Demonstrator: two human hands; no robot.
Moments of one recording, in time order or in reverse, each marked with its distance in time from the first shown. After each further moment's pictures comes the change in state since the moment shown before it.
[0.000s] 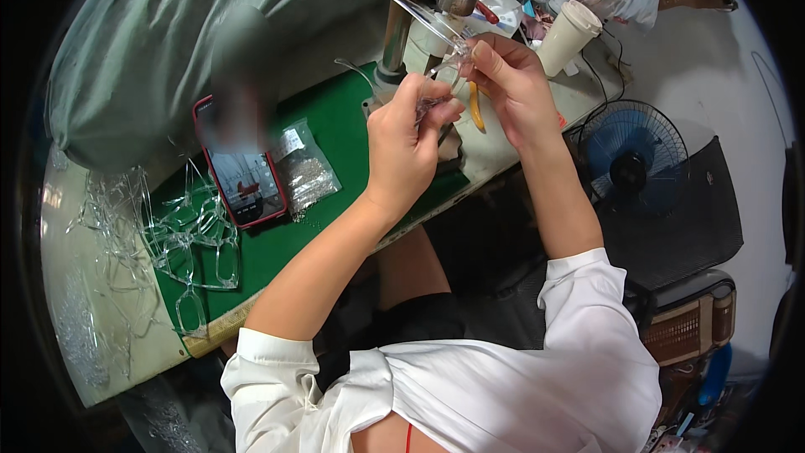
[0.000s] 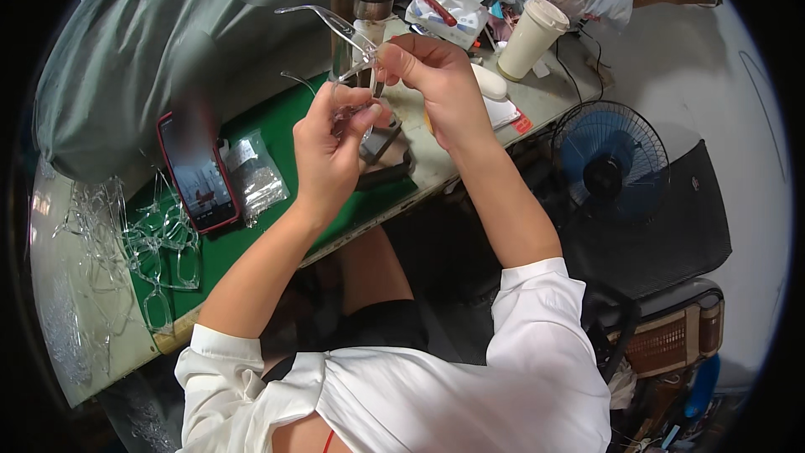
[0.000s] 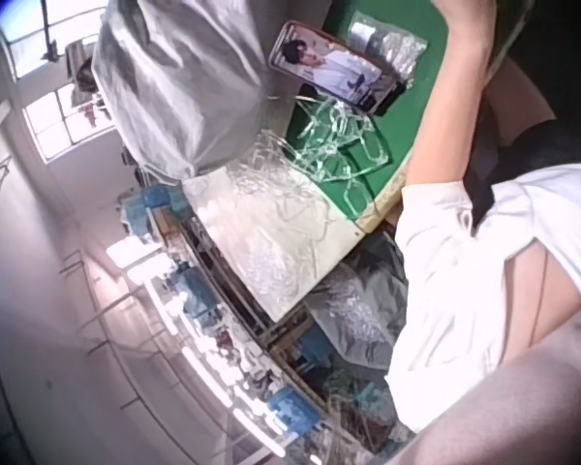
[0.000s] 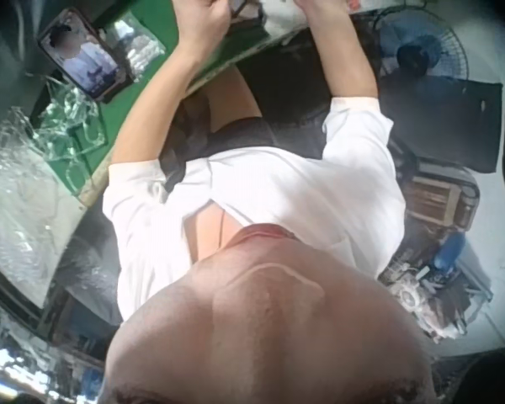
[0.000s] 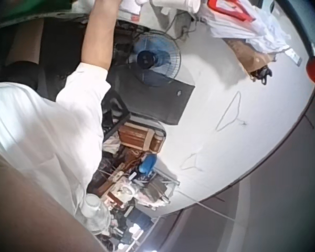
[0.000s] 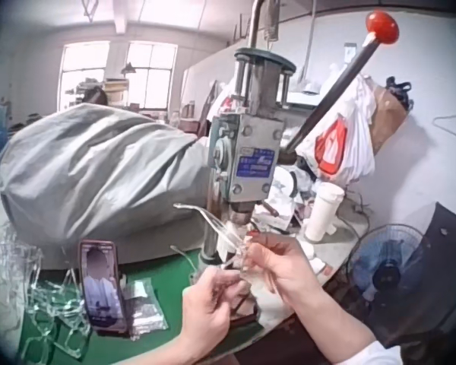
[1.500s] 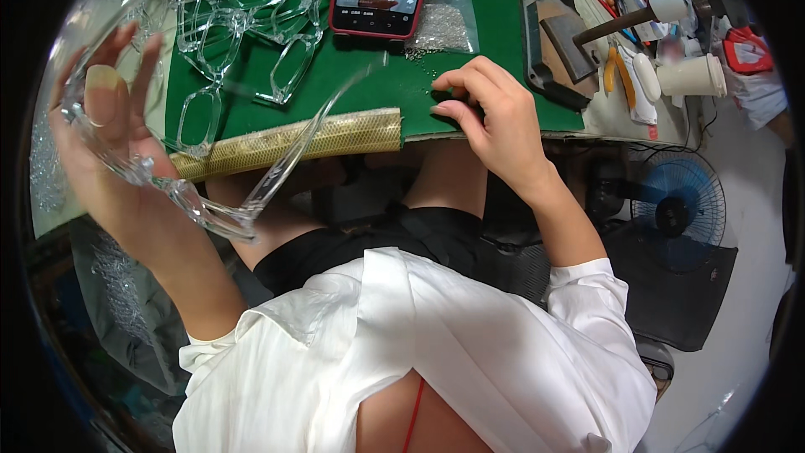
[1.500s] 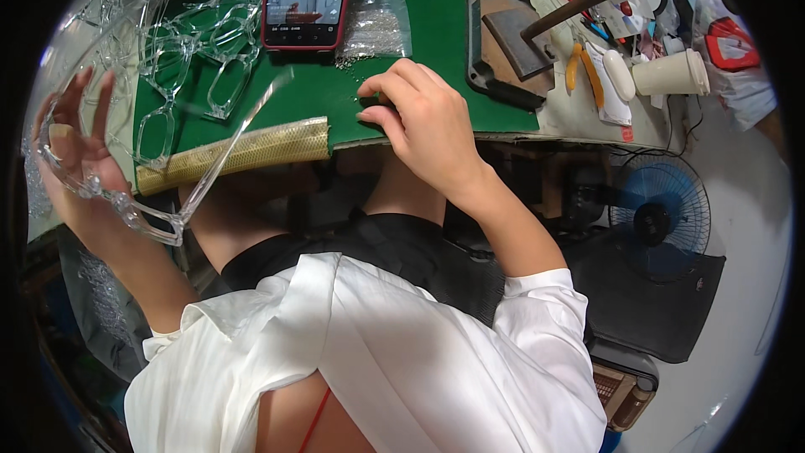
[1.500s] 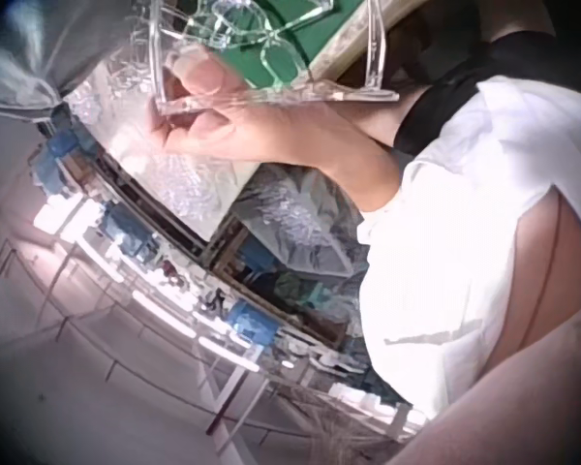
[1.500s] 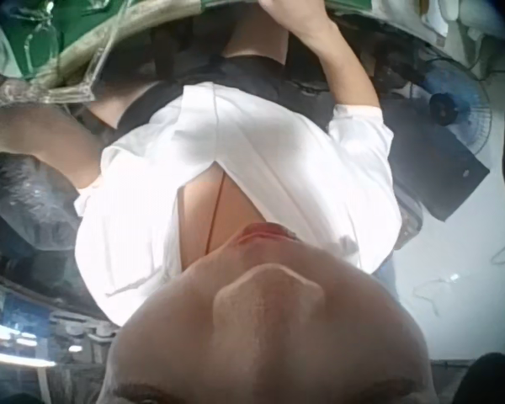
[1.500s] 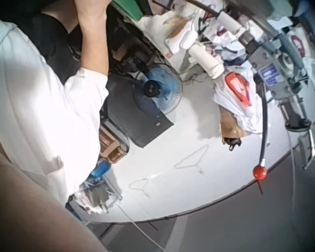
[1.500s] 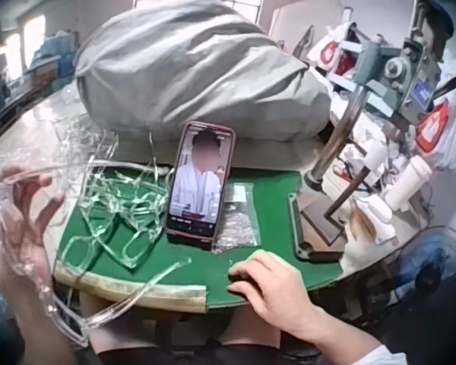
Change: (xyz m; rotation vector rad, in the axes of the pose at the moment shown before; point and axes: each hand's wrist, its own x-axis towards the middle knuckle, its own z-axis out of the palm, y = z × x) left_hand -0.128 0.136 -0.261 0.482 0.625 0.067; right_hand -0.103 0.094 0.123 -0.830 -0.553 -0.223
